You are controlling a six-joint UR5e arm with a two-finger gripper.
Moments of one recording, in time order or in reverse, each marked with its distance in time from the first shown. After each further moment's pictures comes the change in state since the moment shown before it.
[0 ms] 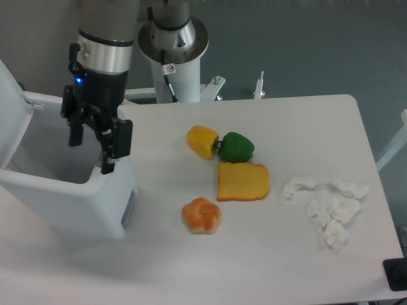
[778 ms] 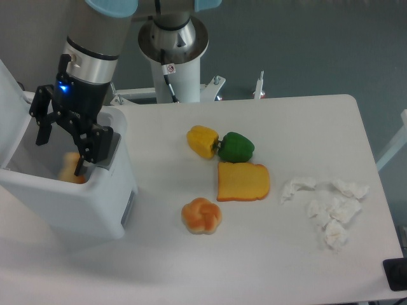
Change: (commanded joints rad) arm -0.063 -0.049 0.006 0.035 -0.224 -0.291
